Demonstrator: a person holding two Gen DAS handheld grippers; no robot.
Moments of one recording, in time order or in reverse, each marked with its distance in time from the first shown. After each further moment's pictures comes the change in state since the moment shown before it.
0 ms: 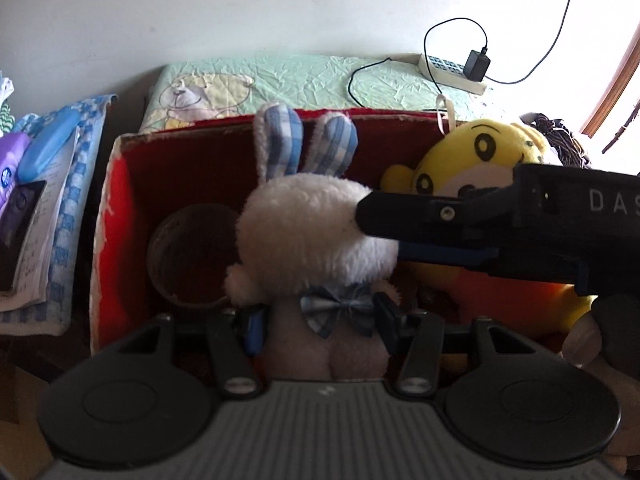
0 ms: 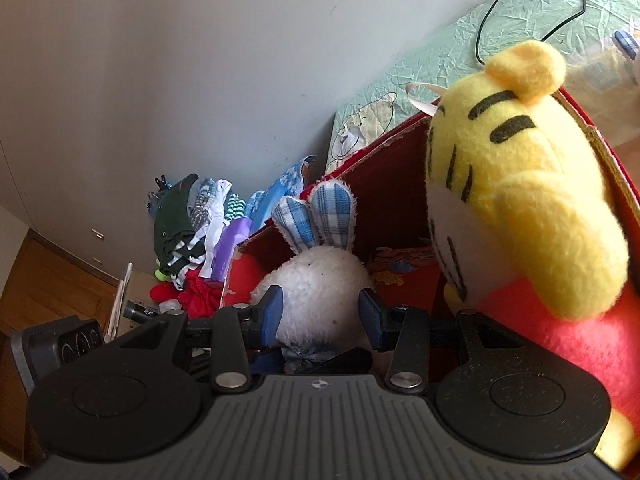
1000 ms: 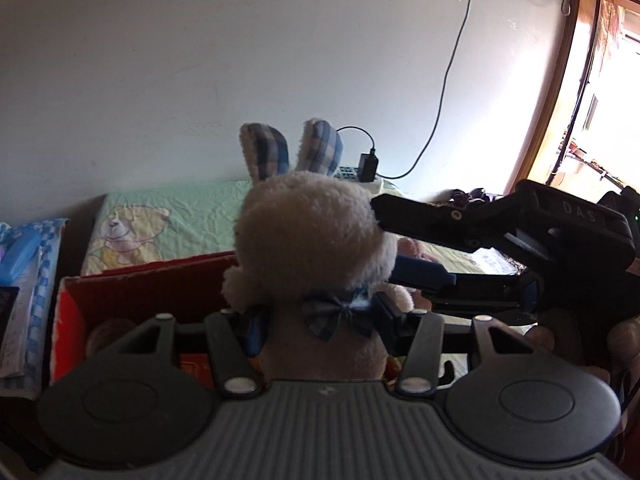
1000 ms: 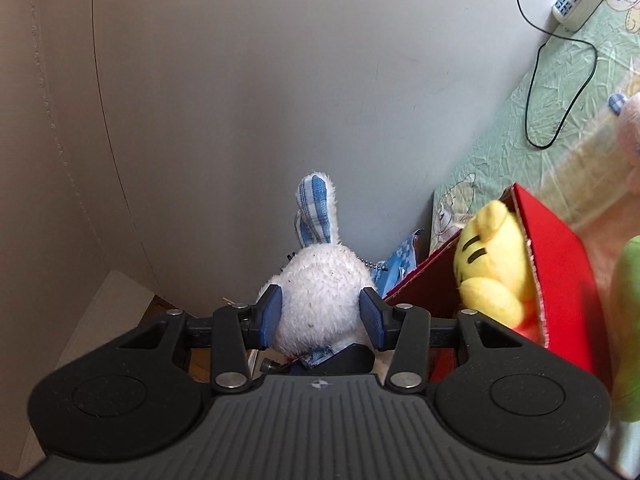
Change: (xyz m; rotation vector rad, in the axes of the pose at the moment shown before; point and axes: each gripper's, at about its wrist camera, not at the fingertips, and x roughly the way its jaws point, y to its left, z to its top) left arm -0.105 -0.112 0.007 0.112 -0.332 -0.106; right arm -0.136 -0.021 0.010 0.106 -0.200 0.409
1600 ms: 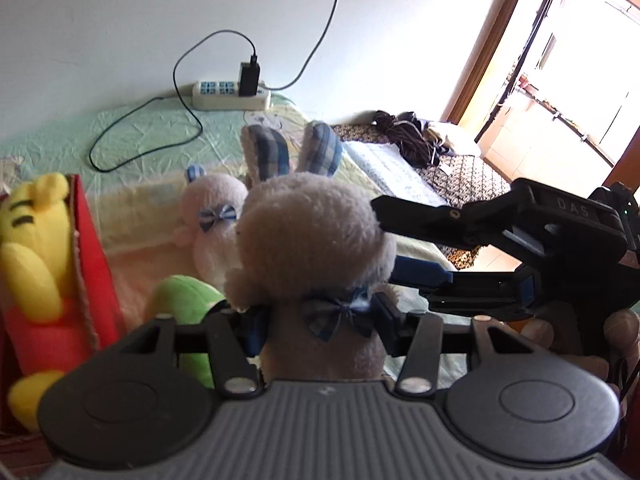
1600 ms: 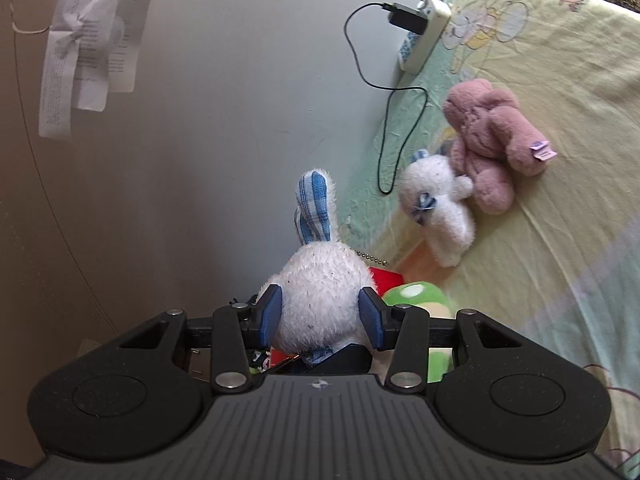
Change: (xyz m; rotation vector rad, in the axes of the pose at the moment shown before) left arm 0.125 -0.142 -0.017 0.031 0.196 -0.202; right arm -0.157 -0.096 0.047 0.177 -0.098 -0.156
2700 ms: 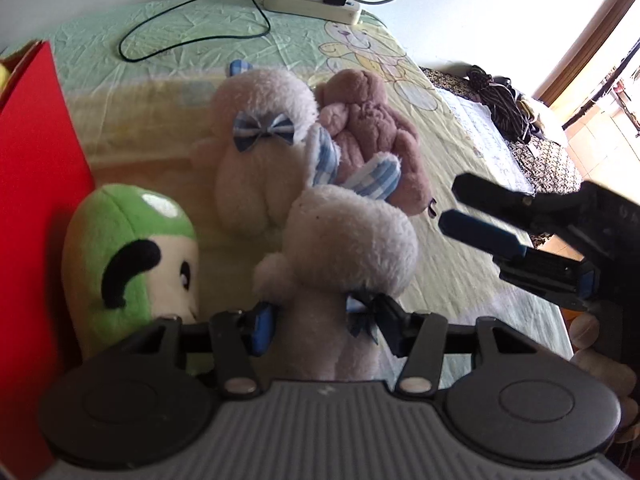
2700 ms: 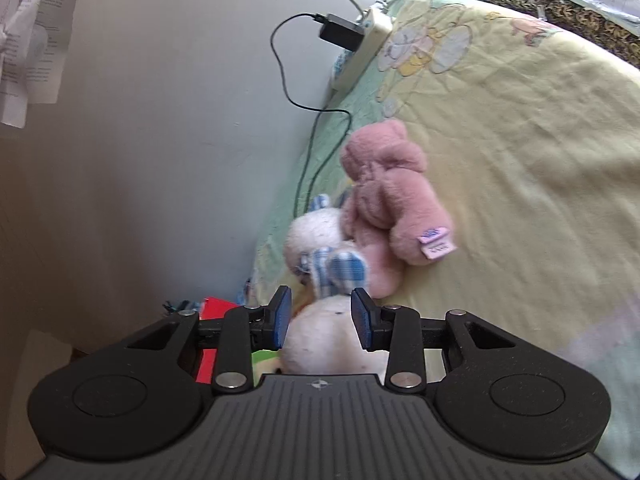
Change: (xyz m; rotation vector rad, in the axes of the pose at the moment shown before) left arm 0.127 0.027 -0.003 -0.232 0.215 0.157; right arm 0.002 -0.091 0.078 -0.034 0.036 -0.198
